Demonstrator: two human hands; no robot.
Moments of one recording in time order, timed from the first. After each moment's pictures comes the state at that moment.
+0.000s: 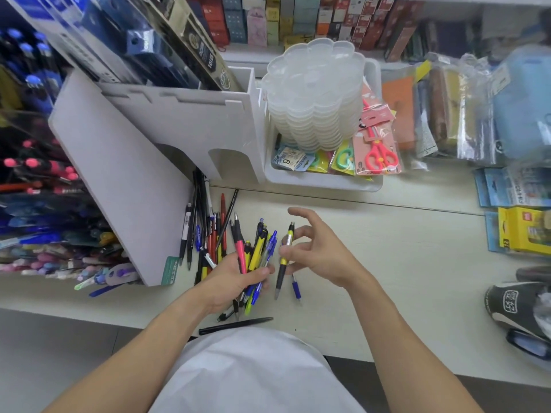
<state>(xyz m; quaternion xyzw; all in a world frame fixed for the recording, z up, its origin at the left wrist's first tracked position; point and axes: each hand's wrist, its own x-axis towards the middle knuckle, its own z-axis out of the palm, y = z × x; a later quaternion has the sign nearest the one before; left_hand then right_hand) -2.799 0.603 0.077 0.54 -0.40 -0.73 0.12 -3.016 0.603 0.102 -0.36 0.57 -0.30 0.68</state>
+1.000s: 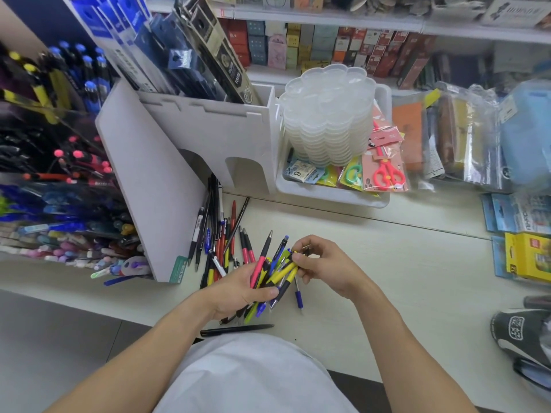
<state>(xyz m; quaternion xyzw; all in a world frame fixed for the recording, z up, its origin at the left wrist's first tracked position) -2.799 0.610 0.092 0.51 -0.45 -0.73 0.04 -3.023 0.606 0.088 -0.36 0.57 -0.27 0.69</state>
